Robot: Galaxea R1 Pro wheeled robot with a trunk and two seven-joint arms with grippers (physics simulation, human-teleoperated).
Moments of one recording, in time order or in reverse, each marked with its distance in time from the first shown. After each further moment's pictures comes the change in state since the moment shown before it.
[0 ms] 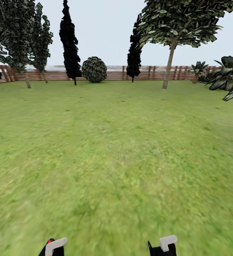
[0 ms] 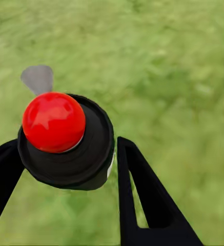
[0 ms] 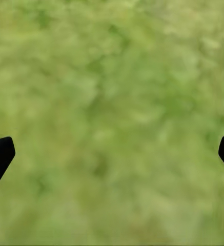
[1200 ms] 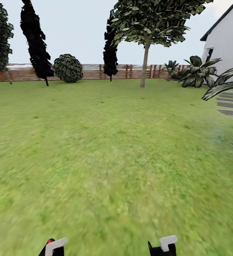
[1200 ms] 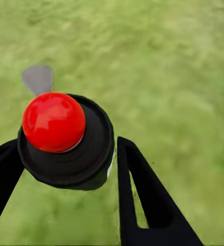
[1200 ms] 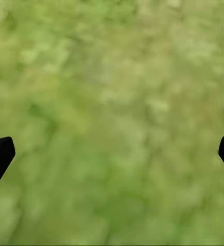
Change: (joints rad) left arm 0.000 0.000 0.000 0.001 0.000 0.000 -0.001; right arm 0.000 0.000 -0.001 0.000 -0.002 0.000 0.000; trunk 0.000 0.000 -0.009
